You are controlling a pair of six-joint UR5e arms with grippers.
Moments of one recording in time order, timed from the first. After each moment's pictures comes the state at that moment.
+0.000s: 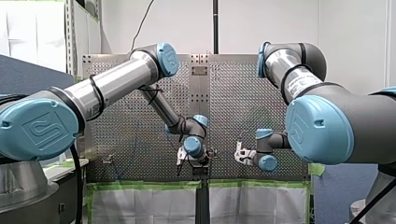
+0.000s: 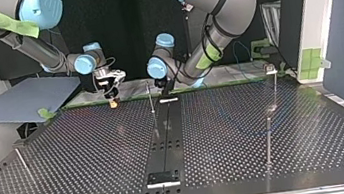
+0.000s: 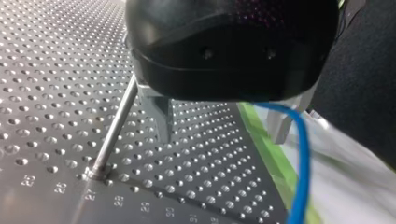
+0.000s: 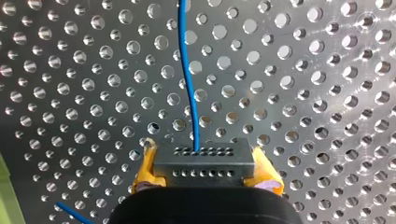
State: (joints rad) left arm -0.57 -2.62 -1.24 -2.89 -1.81 -1.68; right arm 1.88 -0.51 1.47 -0.90 1.35 1.74
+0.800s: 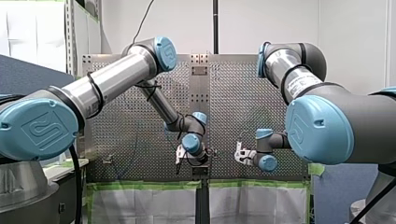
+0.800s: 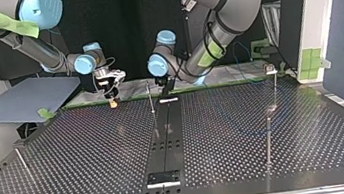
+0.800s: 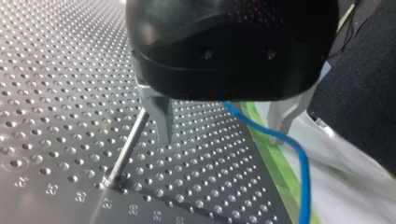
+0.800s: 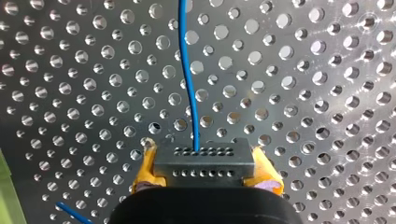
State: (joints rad) left arm -0.57 -2.57 -1.31 -2.87 -1.80 -1.71; right arm 1.88 -0.51 1.47 -0.89 1.35 1.74
